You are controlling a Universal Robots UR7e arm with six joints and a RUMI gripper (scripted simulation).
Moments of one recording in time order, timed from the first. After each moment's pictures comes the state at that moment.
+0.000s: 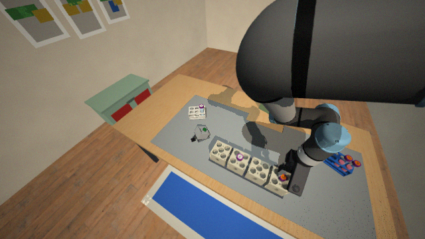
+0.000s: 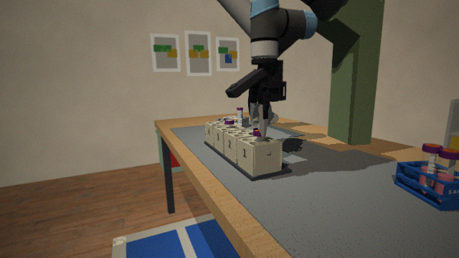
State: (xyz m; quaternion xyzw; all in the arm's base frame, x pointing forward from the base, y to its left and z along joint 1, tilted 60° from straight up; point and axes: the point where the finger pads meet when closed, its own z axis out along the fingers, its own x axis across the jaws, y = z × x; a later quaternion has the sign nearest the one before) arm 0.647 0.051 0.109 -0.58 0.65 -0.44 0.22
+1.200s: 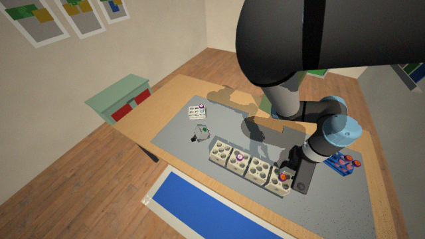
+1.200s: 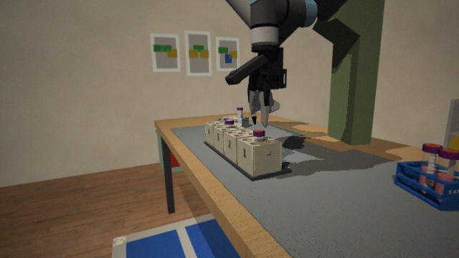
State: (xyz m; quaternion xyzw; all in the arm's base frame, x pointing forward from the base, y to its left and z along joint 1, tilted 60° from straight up) arm 0.619 0.062 0.126 -0.58 0.65 -0.44 0.22
